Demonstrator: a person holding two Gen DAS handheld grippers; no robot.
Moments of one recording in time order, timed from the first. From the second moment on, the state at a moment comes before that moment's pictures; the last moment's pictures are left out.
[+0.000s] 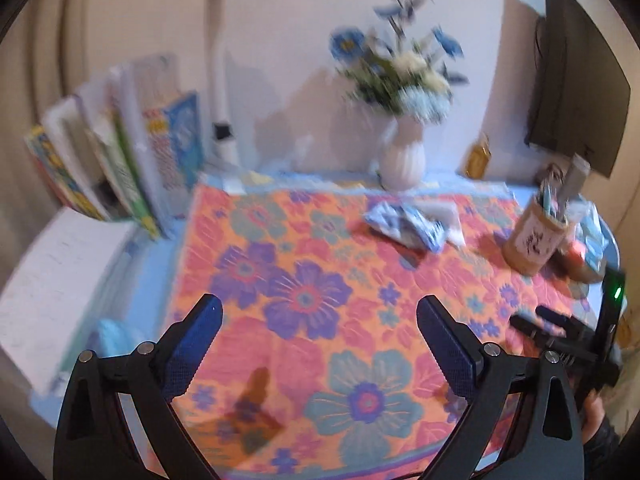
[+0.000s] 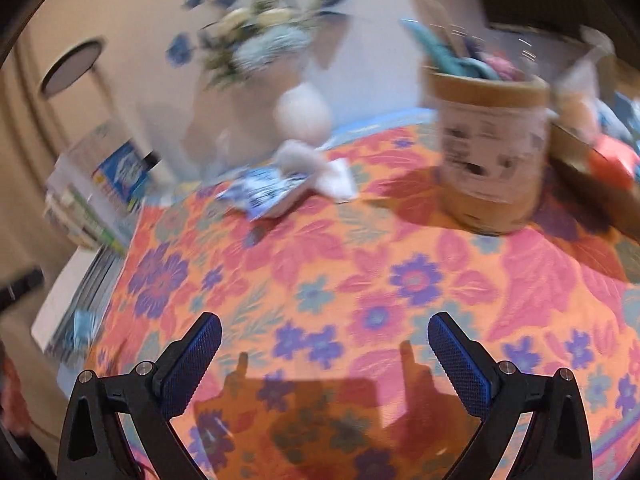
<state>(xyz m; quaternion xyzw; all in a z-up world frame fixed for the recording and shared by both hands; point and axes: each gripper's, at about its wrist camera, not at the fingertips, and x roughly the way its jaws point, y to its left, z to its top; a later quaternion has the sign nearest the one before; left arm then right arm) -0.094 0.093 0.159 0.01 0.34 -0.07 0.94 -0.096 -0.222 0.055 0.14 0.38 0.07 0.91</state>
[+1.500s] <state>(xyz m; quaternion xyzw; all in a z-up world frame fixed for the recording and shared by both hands) 0.003 0.019 0.047 -0.09 0.44 -0.14 0.88 -0.069 -0.182 0.046 0.01 0.49 0.07 0.87</state>
